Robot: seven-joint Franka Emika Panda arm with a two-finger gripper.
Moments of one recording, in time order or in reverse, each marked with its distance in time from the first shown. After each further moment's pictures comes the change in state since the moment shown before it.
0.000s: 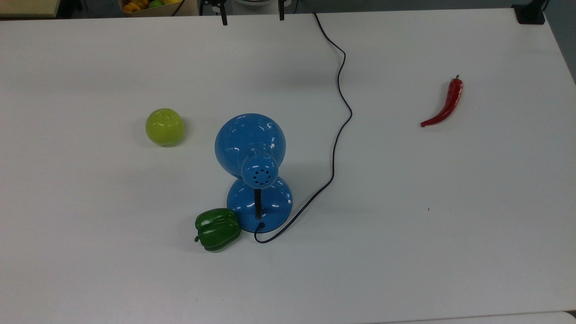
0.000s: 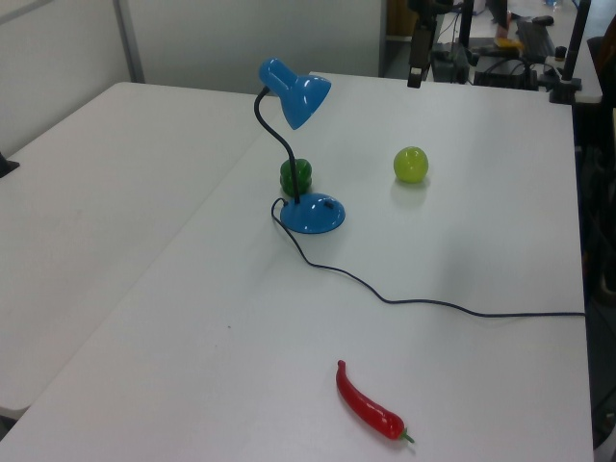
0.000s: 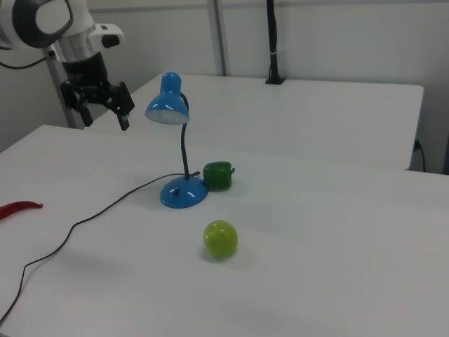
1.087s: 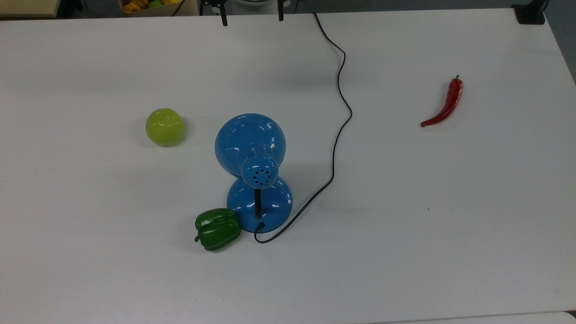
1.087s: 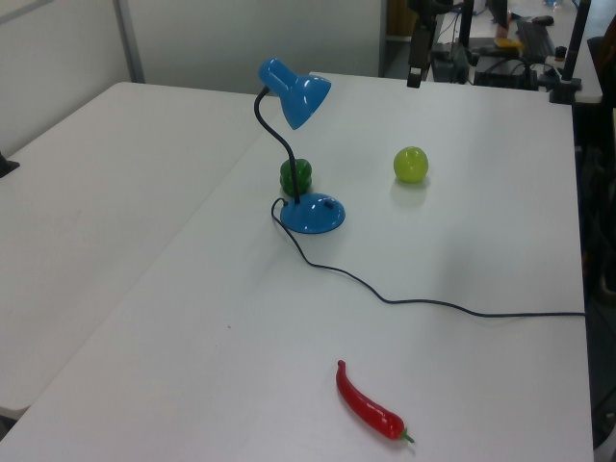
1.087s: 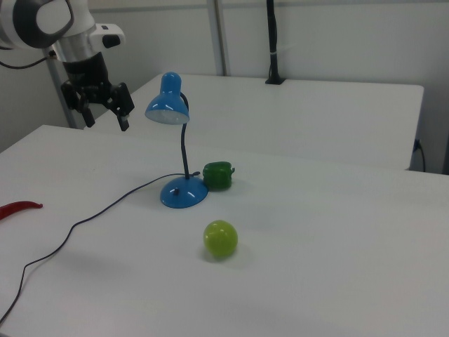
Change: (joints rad) arm -0.002 0.001 0.000 0.000 0.003 0.003 -0.001
